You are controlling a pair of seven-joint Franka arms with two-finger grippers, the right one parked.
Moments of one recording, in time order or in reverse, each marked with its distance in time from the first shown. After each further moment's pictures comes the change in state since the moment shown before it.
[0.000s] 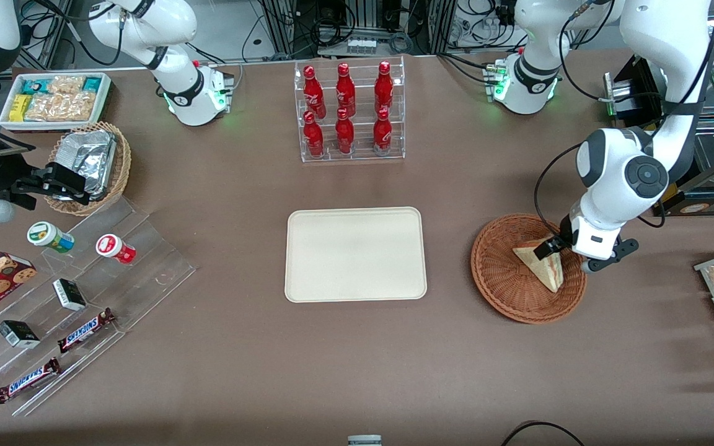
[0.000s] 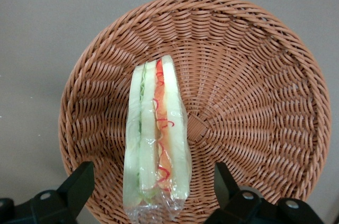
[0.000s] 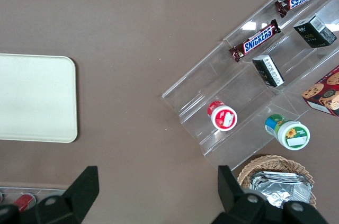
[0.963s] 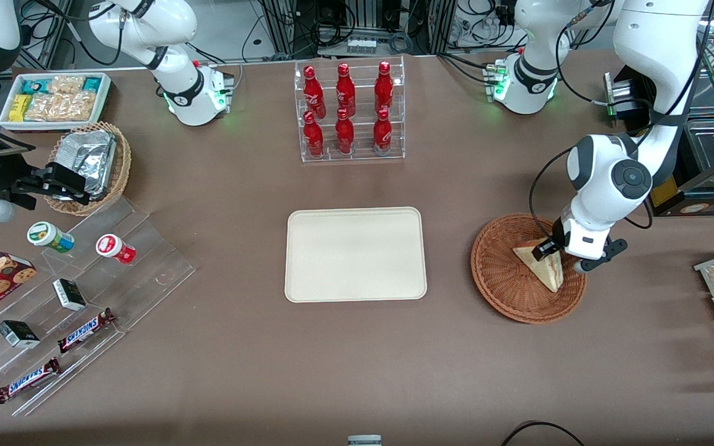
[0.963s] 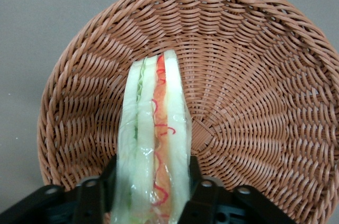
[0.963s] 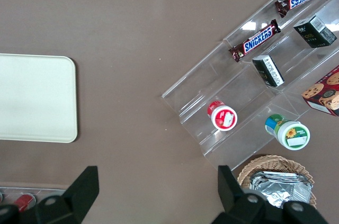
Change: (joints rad) arm 0.000 0.046 0.000 -0.042 0.000 0.114 -0.041
